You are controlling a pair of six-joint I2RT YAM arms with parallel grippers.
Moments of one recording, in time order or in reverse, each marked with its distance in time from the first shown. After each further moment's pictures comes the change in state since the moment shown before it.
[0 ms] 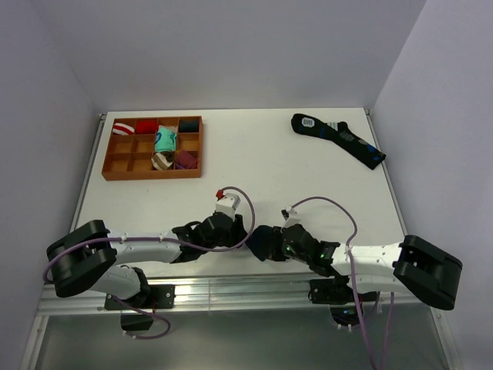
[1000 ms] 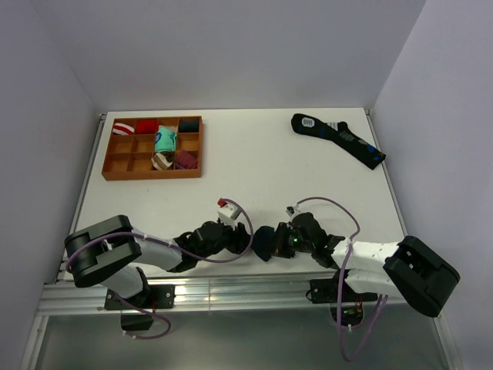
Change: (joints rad) left arm -0.008 0.124 -0.199 0.604 0.145 0.124; right arm -0.269 0.034 -0.007 -0.018 -0.389 0.041
